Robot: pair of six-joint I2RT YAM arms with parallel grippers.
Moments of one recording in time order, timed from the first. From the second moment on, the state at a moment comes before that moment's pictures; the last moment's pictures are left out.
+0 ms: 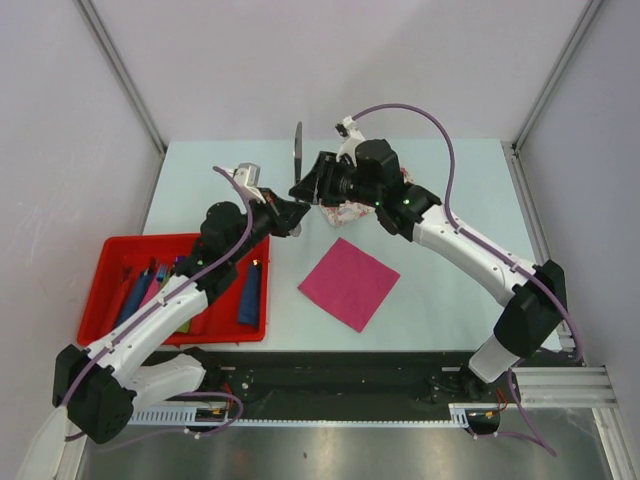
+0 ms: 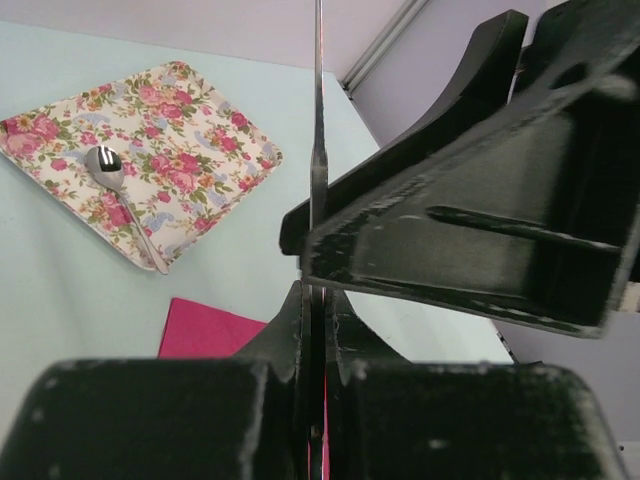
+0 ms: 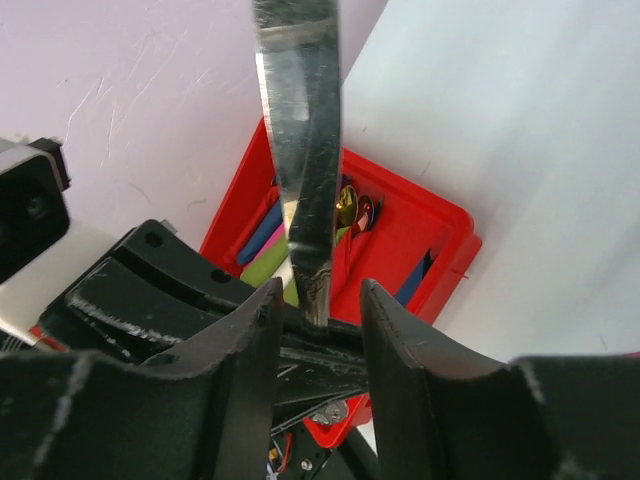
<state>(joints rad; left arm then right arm) -0.55 1.05 0.80 0.20 0.12 -0.60 0.73 1.60 1.52 -0.14 -0.27 0.71</state>
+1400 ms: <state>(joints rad) -0.32 0.91 0.79 -0.18 0.27 -0.29 0.67 1.77 1.13 -0.35 -0.05 0.48</state>
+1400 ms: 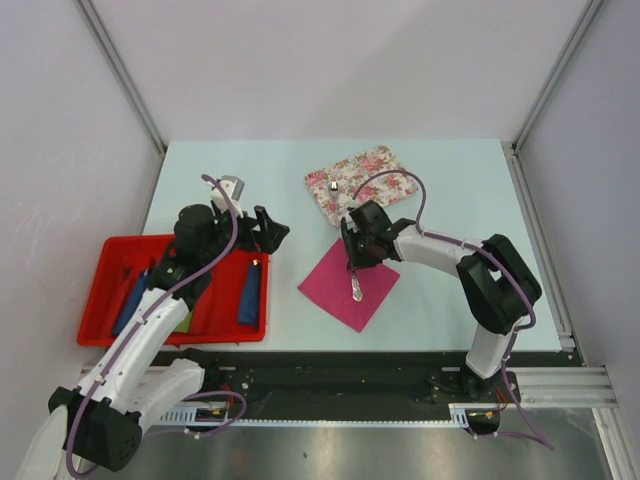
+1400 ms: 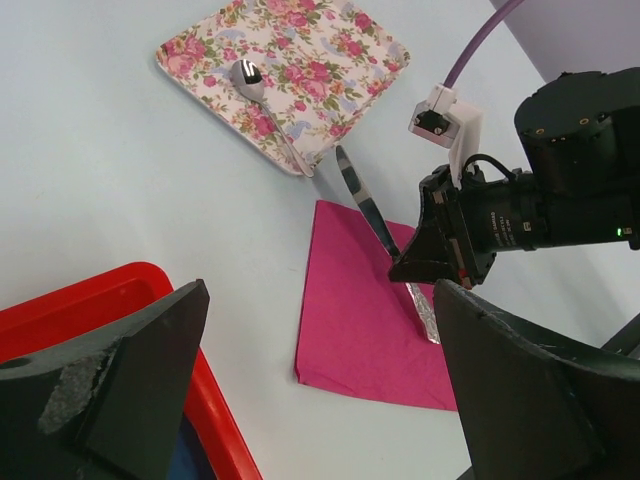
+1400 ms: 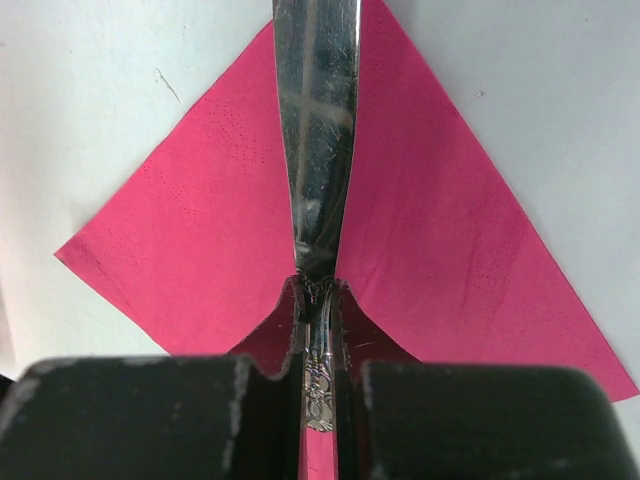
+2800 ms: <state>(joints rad) -0.32 0.96 0.79 -0.17 0.27 -0.27 0.55 2.00 1.38 -0.63 -0.31 0.41</state>
